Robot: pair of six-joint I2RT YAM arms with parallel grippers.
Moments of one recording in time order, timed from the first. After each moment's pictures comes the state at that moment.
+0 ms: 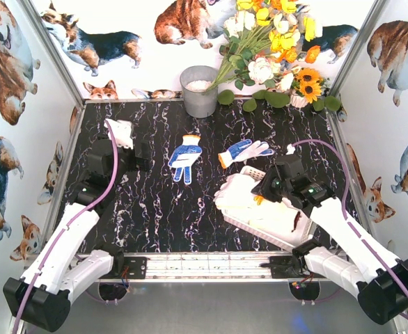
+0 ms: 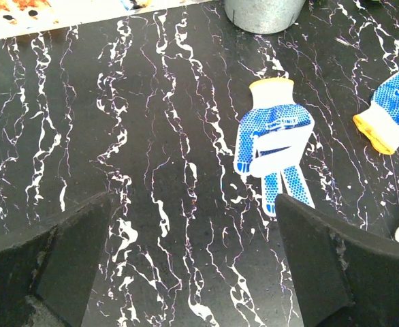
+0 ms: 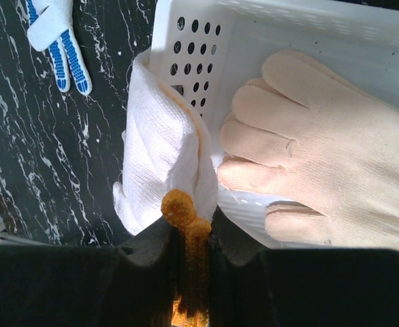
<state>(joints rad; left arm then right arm) -0.29 0.88 0.83 -0.27 -0.11 -0.05 0.43 0.93 0.74 -0.64 -0.06 0.85</state>
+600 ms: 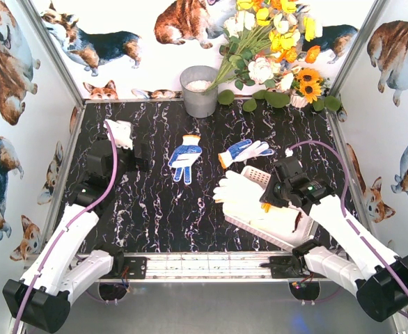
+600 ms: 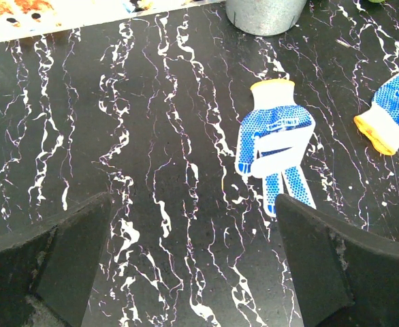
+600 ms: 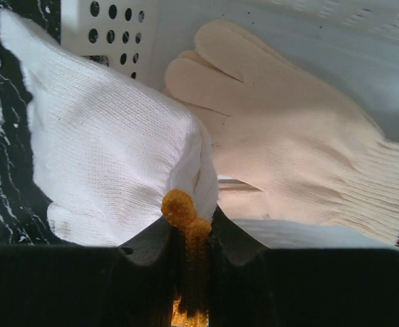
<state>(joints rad) -0.29 0.87 0.82 -0.27 -0.11 -0.05 0.42 0.94 0.75 -0.79 0.01 0.74</state>
